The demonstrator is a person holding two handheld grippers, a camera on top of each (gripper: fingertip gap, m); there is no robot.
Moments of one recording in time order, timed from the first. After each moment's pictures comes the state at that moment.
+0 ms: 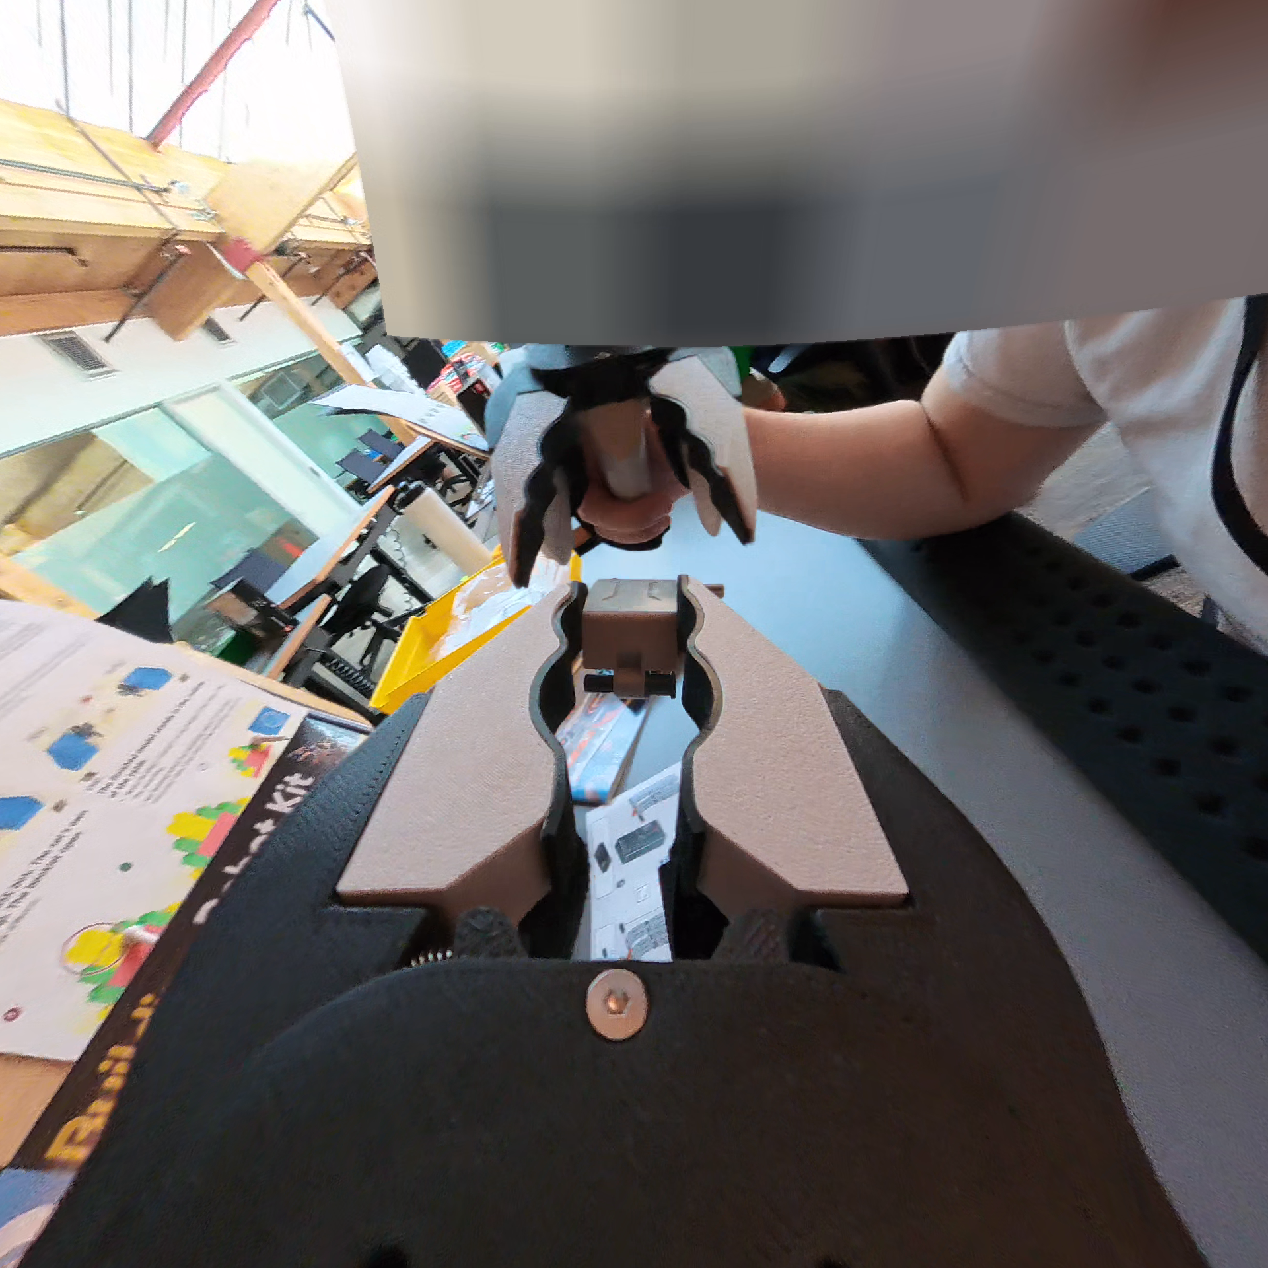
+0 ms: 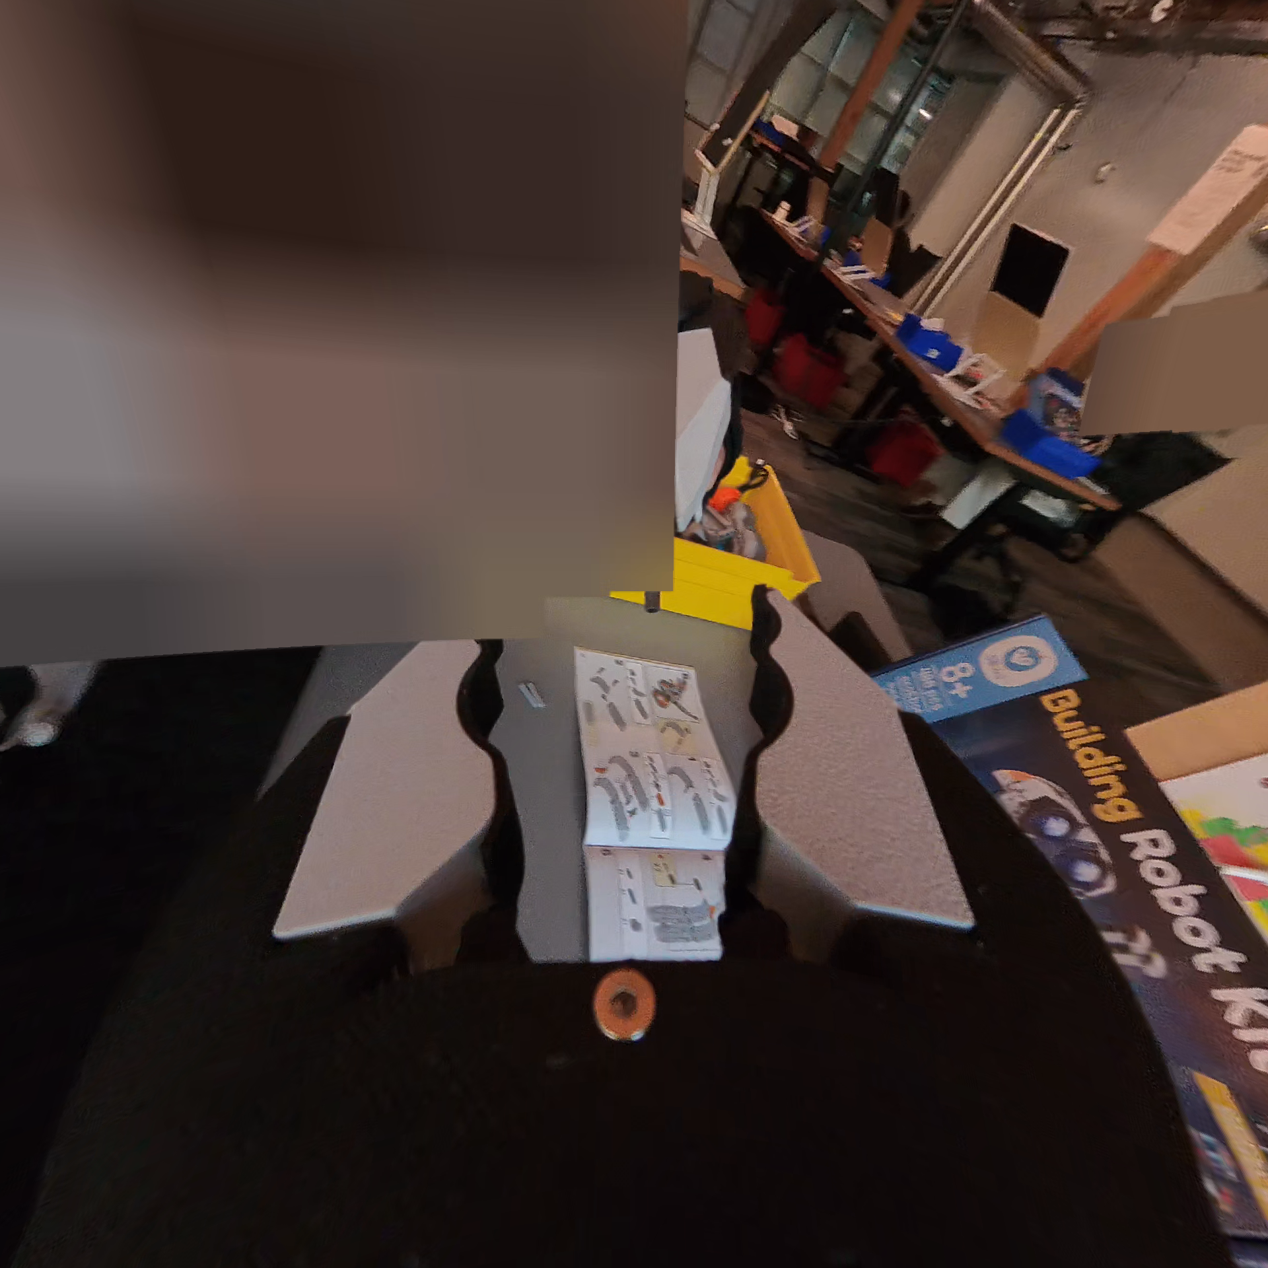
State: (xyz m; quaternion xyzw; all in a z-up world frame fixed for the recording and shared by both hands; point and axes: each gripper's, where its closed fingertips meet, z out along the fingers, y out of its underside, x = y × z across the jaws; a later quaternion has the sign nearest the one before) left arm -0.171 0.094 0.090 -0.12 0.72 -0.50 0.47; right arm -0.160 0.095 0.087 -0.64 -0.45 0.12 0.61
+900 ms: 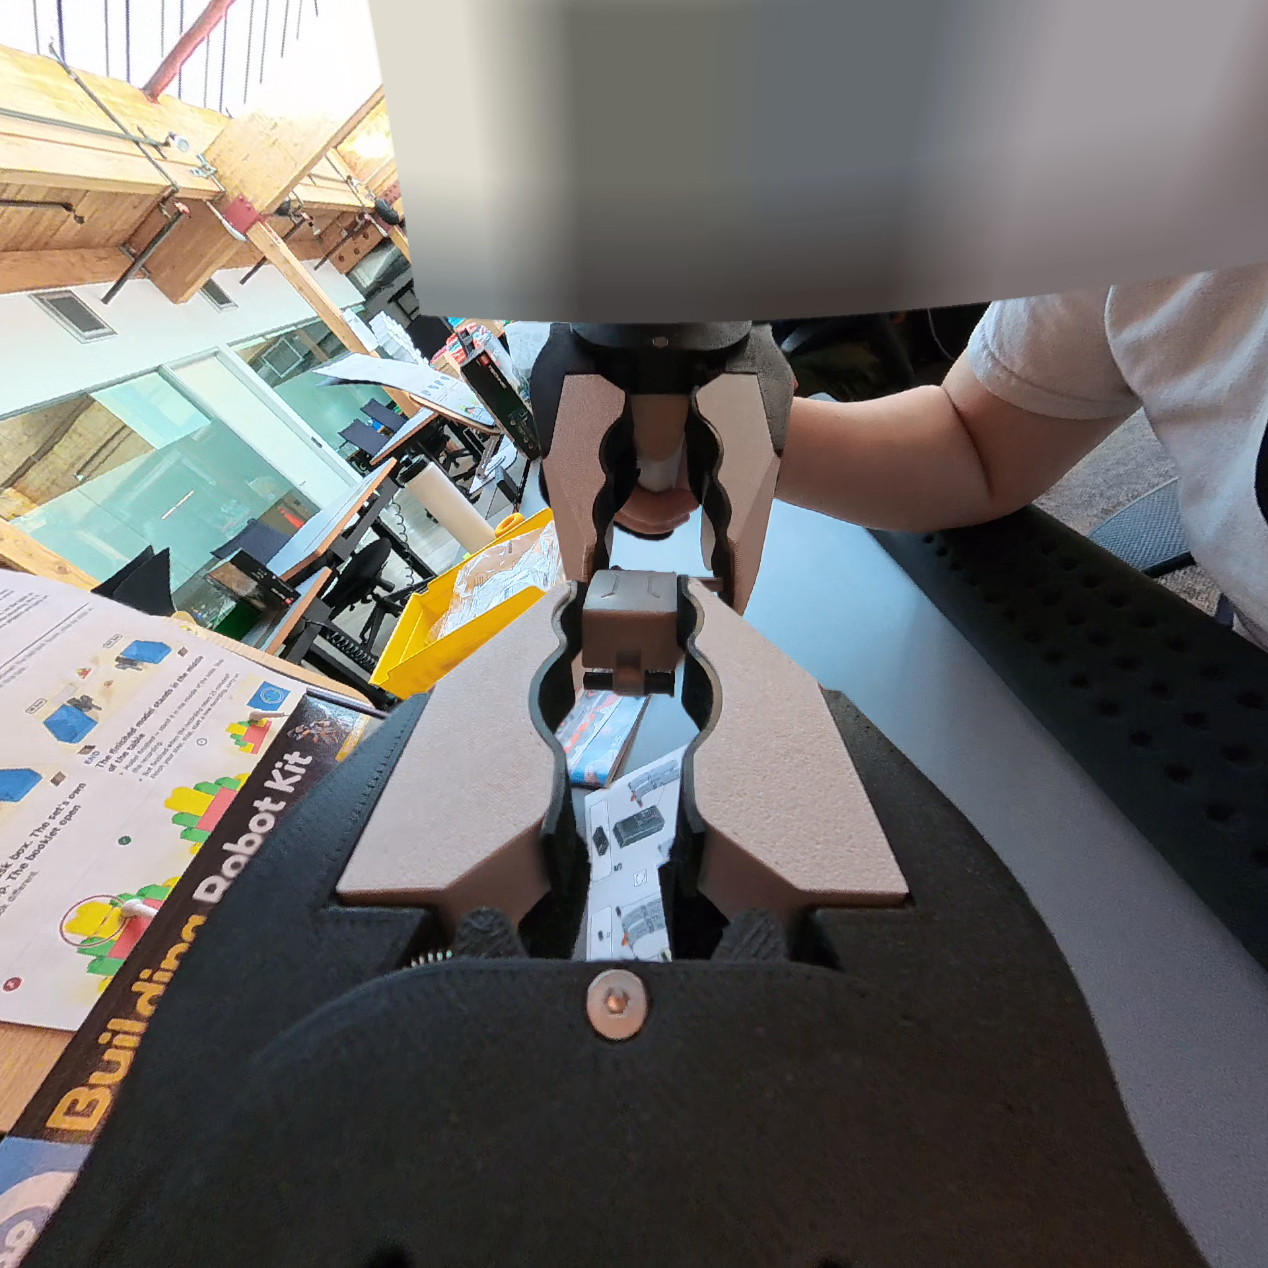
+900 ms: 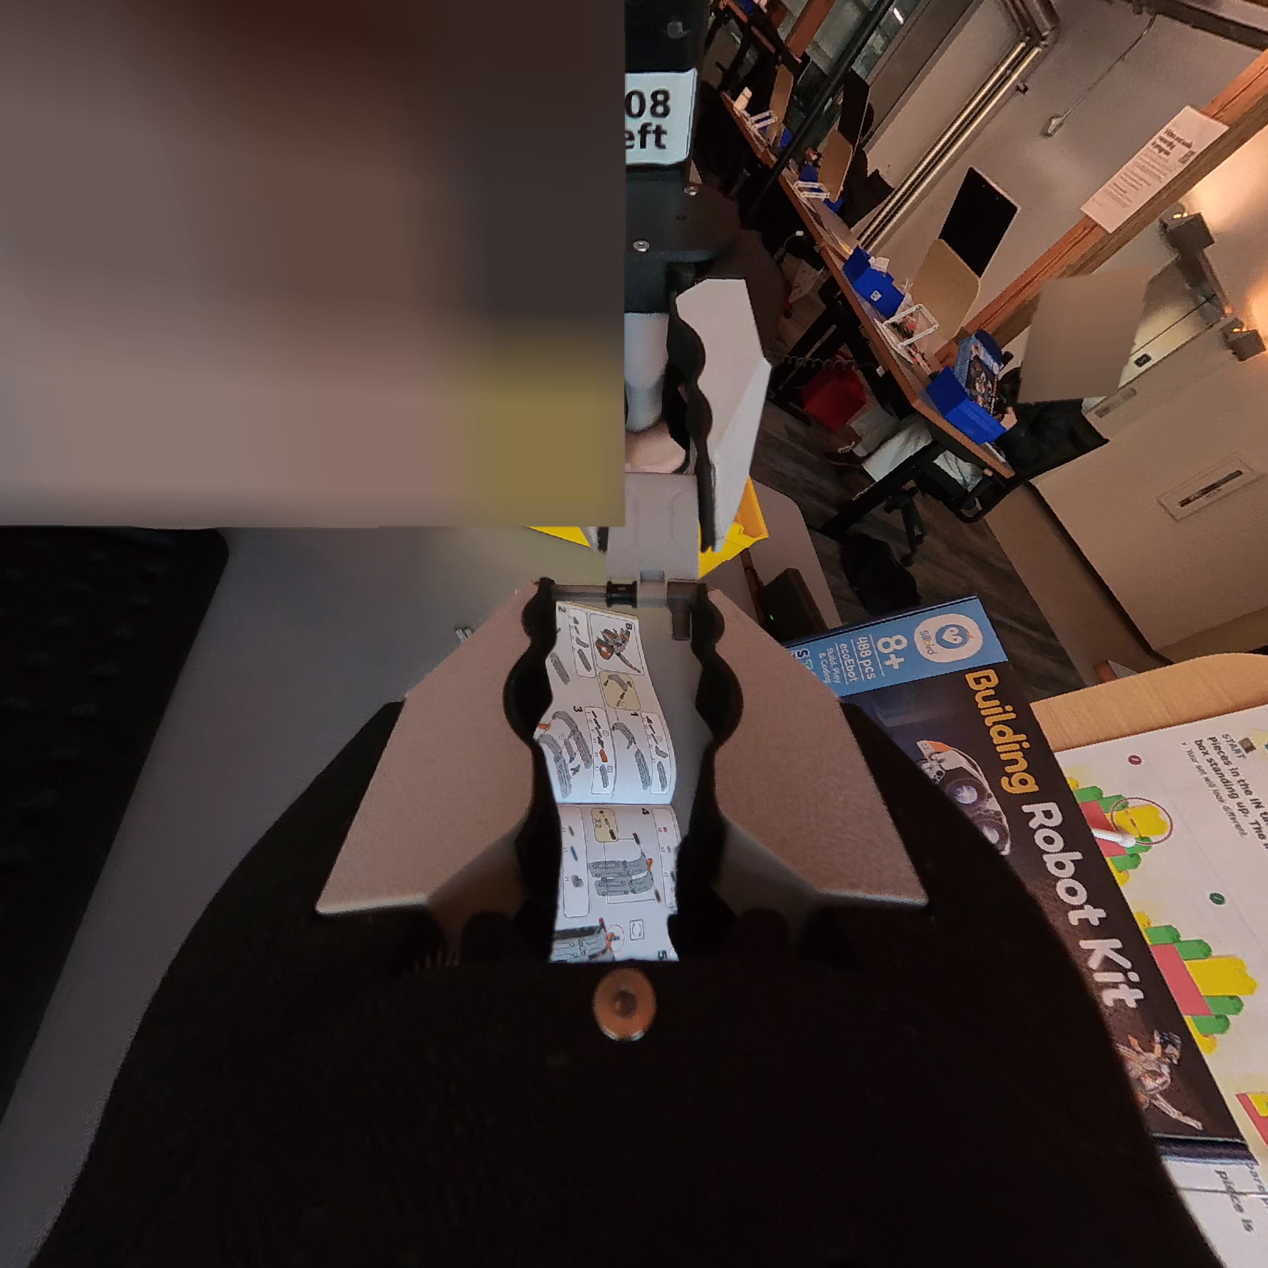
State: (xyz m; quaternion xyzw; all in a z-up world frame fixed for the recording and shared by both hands) left arm -0.164 0.094 0.087 -0.14 0.73 -0.49 0.47; right arm -0.170 0.109 0.071 -0.65 -0.47 0.01 0.59
